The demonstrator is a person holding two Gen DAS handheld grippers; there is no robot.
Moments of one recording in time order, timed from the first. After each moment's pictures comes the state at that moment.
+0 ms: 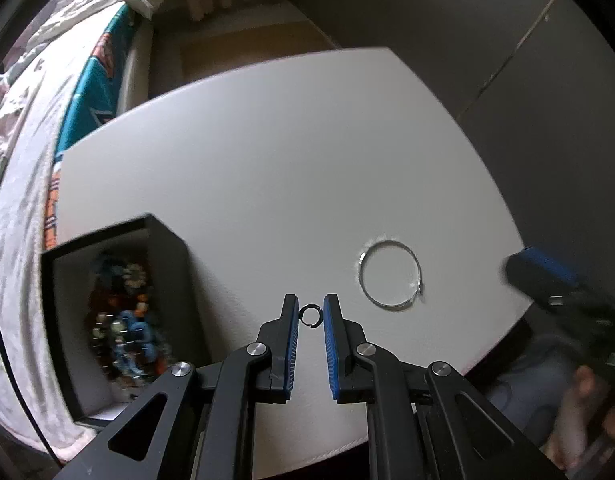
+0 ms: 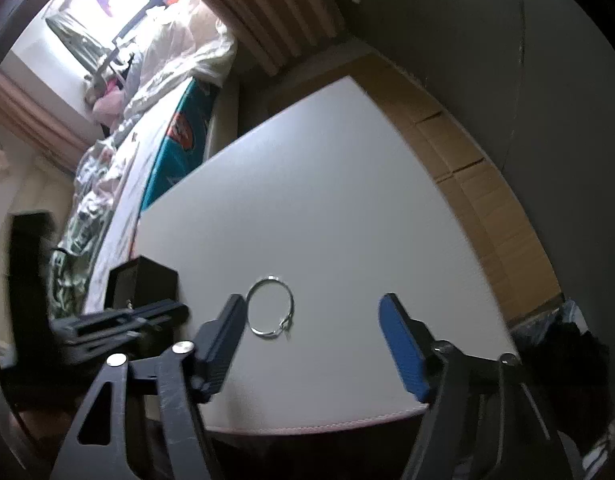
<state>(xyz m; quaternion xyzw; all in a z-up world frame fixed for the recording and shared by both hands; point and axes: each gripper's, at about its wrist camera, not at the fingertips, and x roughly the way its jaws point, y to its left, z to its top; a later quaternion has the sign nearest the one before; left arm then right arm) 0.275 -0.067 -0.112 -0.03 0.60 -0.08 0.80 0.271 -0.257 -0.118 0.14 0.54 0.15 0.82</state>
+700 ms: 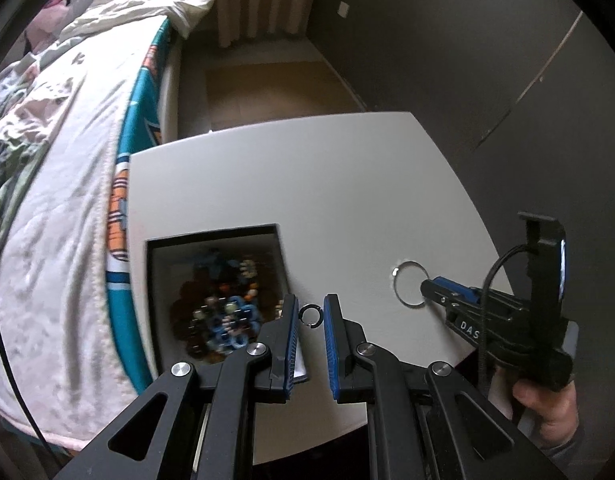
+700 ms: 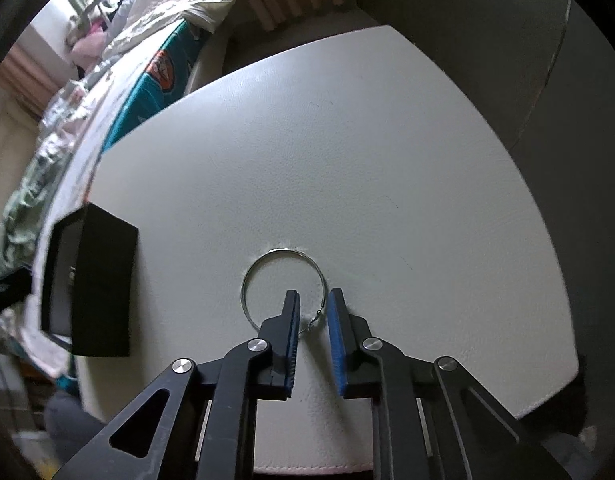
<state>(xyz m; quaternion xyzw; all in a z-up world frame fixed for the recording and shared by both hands) 0.233 0.000 -0.058 -0.08 0.54 -0.07 0.83 0.276 -0.189 -0.152 0.01 0.58 0.10 0.81</state>
